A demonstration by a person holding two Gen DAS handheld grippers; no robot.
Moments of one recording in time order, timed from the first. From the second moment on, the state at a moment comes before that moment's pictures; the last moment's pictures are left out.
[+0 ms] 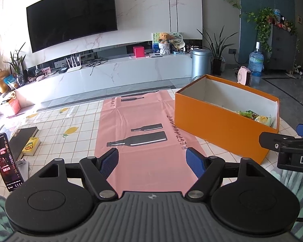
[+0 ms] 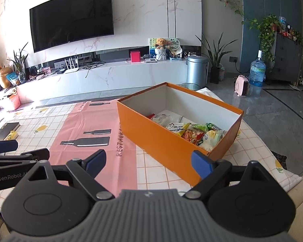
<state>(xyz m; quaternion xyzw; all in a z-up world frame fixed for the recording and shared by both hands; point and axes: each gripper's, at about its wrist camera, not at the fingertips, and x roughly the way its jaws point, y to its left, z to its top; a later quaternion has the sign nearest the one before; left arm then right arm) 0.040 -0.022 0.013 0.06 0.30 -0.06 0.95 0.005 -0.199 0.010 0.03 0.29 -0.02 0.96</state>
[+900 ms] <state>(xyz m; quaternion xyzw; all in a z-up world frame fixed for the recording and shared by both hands) 0.034 -0.023 0.020 0.05 0.30 -0.06 0.95 -0.003 -0.198 0.012 0.03 0.28 -0.01 0.96</state>
